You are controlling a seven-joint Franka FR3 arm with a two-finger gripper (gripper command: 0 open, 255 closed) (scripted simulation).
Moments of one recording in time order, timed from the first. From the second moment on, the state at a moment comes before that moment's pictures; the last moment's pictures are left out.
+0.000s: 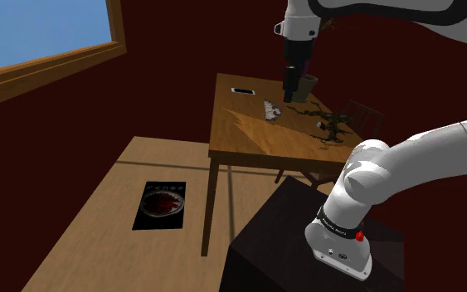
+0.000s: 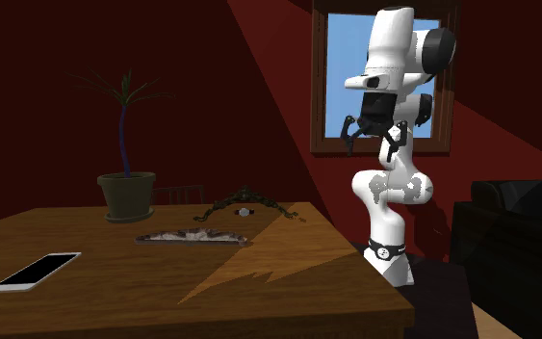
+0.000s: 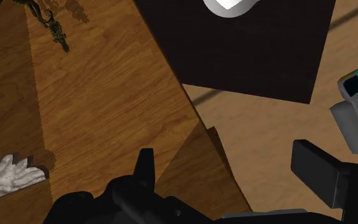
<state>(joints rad) 0.01 -0.77 0.05 -2.29 -0.11 1.42 -0.17</state>
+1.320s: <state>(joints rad) -0.21 -0.39 -0.23 -2.24 0.02 1.93 0.05</state>
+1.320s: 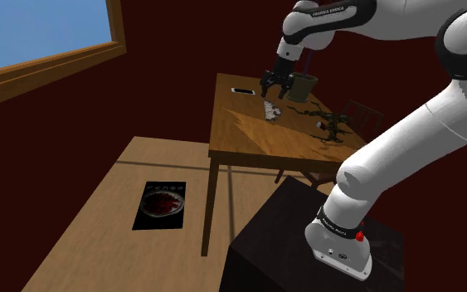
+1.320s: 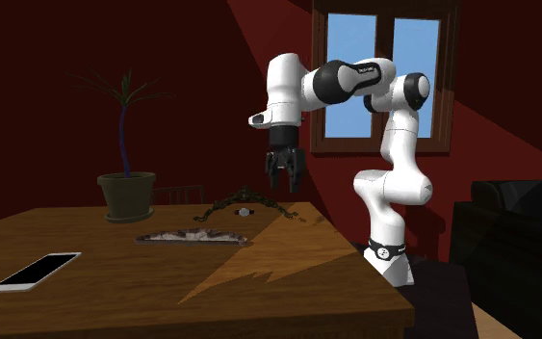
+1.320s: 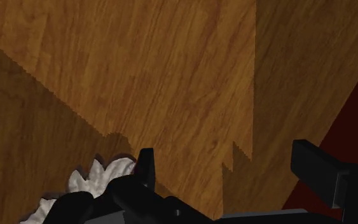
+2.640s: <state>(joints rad) -0.34 0.01 -0.49 -2.17 0.47 2.30 0.00</state>
